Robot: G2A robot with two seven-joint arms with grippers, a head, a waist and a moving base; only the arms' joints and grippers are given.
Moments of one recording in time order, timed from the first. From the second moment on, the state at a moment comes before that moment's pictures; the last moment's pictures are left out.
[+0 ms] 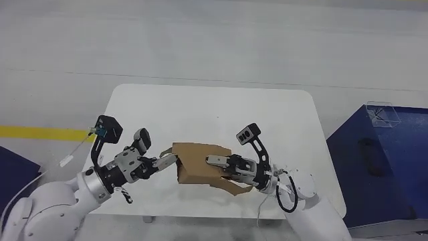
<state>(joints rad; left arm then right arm) 1.48 -1.06 -1.57 -2.17 0.41 -0.33 -0.72 -1.25 -1.19 1.14 -1.70 0.73 -0.15 0.95</state>
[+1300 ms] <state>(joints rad) 1.46 -1.05 -1.55 -2.07 0.46 -0.38 -0.61 -1.10 -1.24 1.03 -1.38 1.17 0.20 1.19</state>
